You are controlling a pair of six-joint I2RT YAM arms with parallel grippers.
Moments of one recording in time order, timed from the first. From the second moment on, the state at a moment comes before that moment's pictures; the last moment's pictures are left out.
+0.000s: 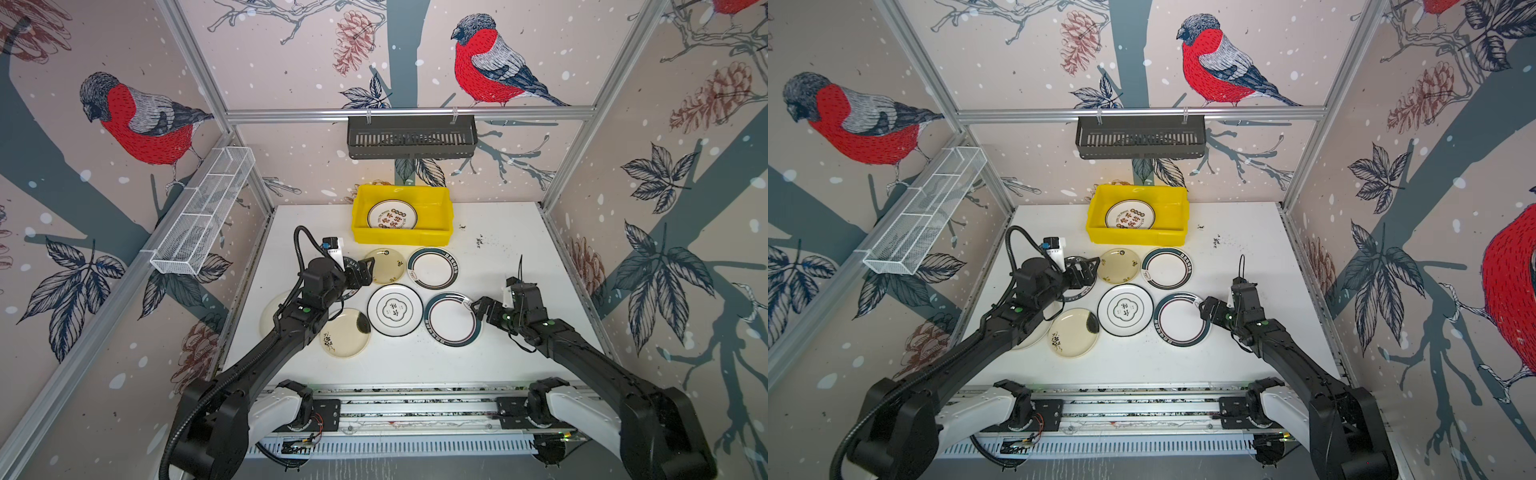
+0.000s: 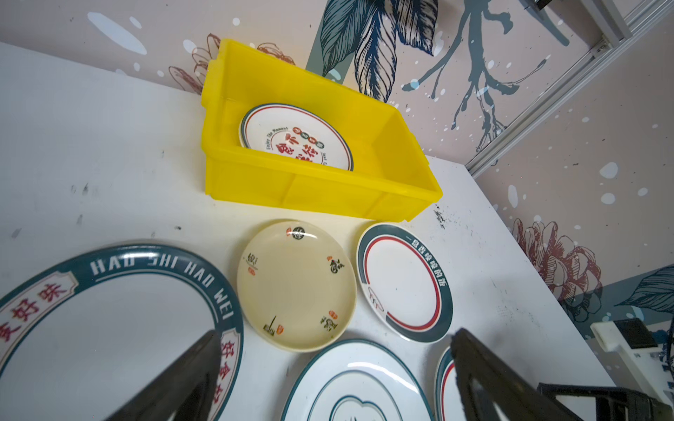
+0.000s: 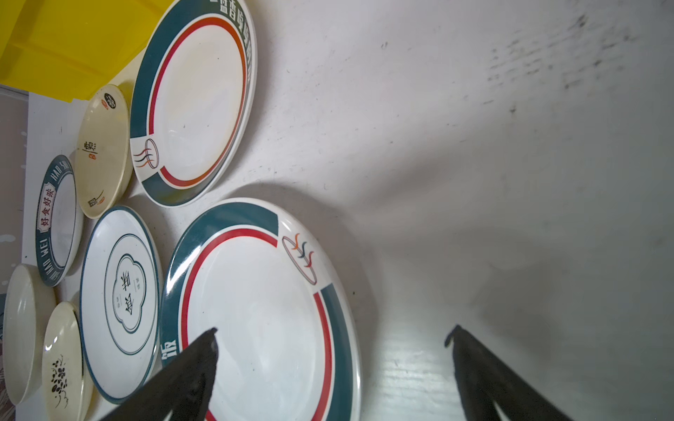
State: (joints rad) left arm -0.35 1.07 0.55 0.19 0.13 -0.46; right arm 0.25 1.02 0.37 -0.19 -0.24 0.58
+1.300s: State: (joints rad) left arm -0.46 1.24 0.49 0.30 0.28 -0.52; right arm 0.35 1.04 0.25 -0.06 -0.18 0.72
